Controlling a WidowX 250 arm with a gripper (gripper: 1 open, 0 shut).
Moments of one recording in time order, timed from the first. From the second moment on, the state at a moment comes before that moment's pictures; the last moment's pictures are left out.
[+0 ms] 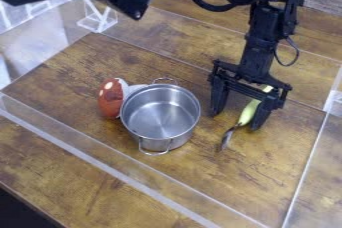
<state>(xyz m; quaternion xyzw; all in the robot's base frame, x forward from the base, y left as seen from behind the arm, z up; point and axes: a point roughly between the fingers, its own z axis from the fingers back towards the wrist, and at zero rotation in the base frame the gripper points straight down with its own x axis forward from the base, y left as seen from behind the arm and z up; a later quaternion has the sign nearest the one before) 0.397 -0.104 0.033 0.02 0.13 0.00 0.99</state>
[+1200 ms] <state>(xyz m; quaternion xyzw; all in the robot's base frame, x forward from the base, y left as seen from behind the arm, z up) 0.375 -0.152 0.029 -0.05 0.15 -0.06 0.99</state>
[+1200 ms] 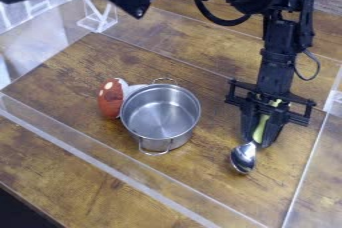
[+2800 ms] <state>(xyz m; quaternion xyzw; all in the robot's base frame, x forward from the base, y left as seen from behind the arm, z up) 0.369 -0.114 0.046 -0.07 0.17 -0.11 0.98</state>
